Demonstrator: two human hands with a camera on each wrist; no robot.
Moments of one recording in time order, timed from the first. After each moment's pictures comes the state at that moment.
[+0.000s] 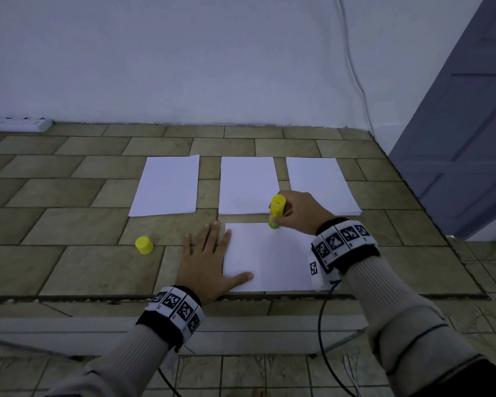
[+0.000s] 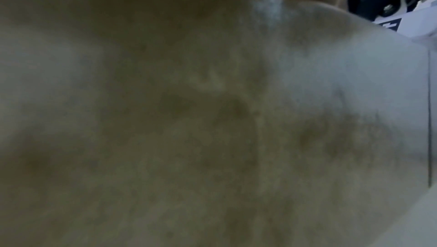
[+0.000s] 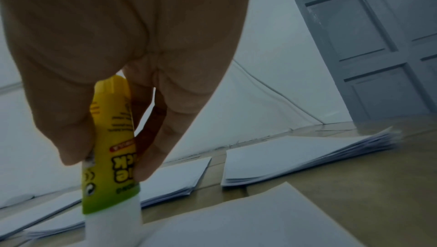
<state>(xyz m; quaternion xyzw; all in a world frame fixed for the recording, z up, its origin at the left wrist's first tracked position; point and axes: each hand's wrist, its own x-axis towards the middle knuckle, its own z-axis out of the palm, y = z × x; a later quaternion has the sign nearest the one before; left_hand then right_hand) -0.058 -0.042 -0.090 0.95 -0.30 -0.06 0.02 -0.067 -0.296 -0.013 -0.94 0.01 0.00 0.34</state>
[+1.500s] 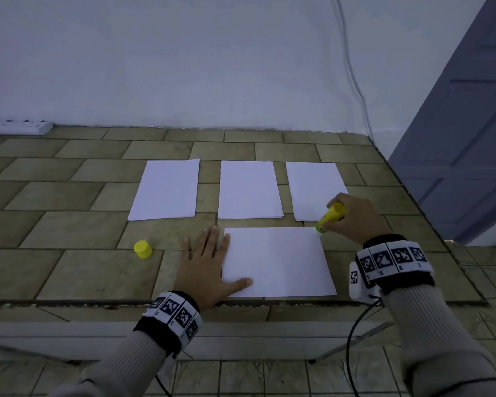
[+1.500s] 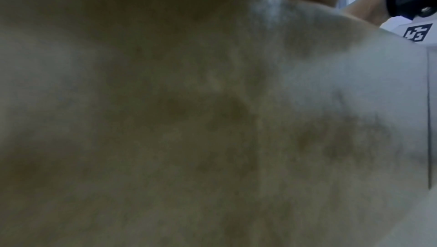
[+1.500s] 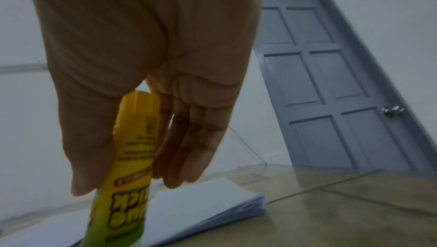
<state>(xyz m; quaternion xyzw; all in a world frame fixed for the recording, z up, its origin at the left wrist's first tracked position) -0.058 -0.042 -0.089 0.95 -0.30 -0.07 0.02 -0.112 -0.365 -0.006 -0.95 0.17 -0.07 0.25</state>
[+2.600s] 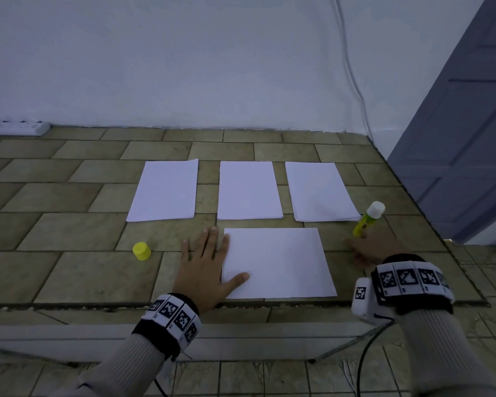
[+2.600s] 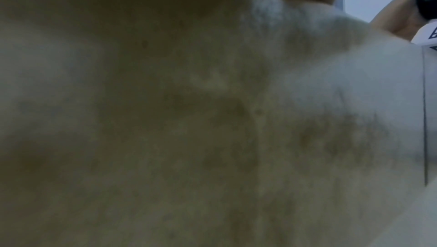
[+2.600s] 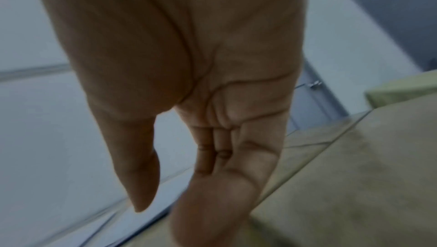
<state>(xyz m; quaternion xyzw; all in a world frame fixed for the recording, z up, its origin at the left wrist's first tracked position) -0.057 -0.040 -0.091 0.95 -0.31 -0.05 0.03 -0.149 -0.366 -0.015 -0.87 0.37 0.10 0.31</state>
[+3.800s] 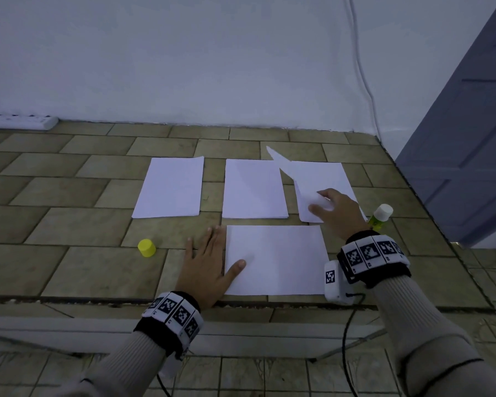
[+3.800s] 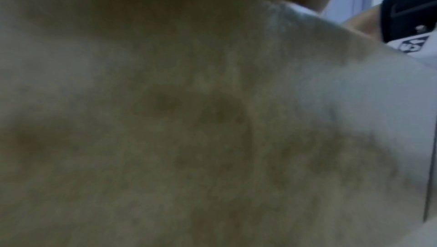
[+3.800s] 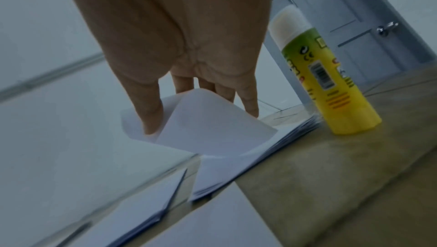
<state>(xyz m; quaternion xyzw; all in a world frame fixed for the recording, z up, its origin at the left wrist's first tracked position) -0.057 -0.039 -0.087 0.95 -0.28 -0.08 0.15 -0.083 -0.334 -0.008 -0.92 0.20 -0.08 0.34</state>
